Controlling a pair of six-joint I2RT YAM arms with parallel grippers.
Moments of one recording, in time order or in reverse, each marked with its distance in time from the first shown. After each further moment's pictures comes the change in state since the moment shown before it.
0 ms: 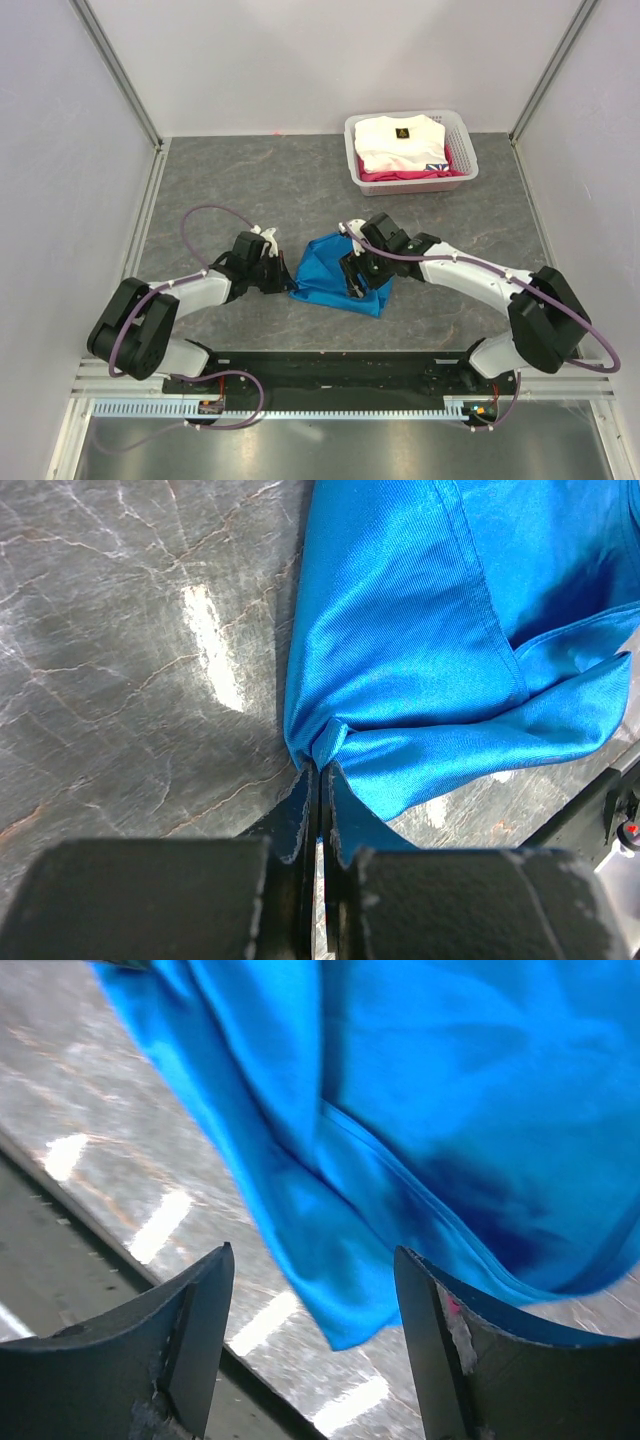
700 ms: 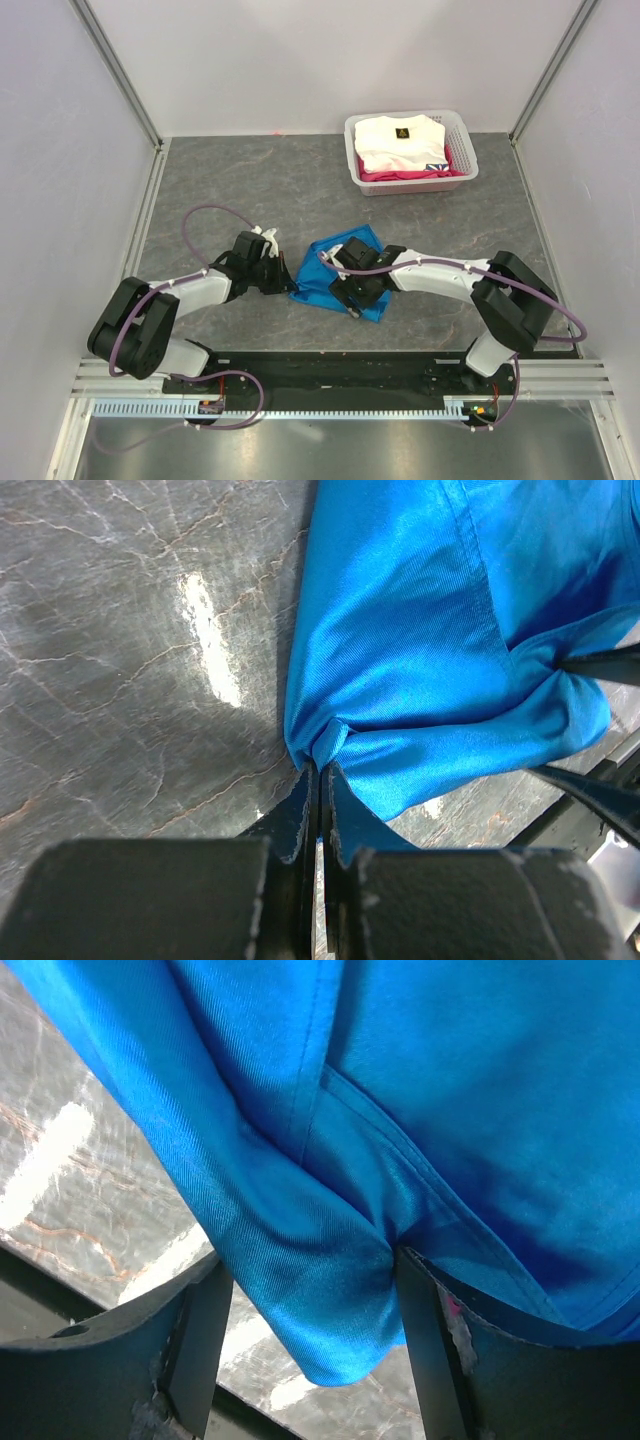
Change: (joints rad) left arm 0.000 0.004 0.010 -0.026 0.016 0.000; right arm 0.155 0.169 0.018 -0.059 0.198 -0.042
